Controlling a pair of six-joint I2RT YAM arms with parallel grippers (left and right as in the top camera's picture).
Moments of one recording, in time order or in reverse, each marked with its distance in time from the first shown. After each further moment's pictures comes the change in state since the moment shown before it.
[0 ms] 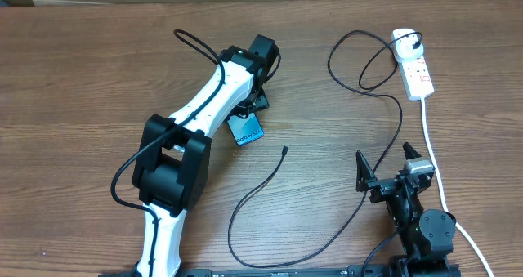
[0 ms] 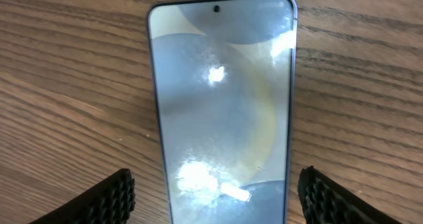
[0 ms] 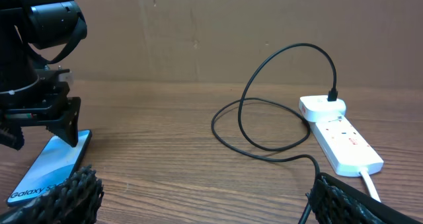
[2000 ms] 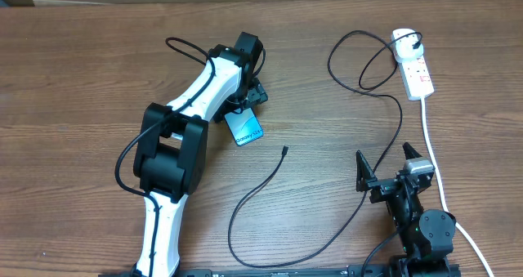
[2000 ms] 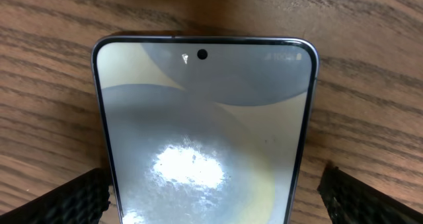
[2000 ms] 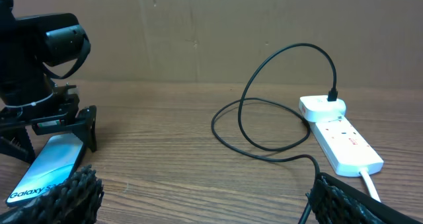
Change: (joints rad) left arm 0.084 0.100 0.014 0.098 0.142 -0.013; right arm 0.000 0.000 0.000 0.000 0.000 0.000
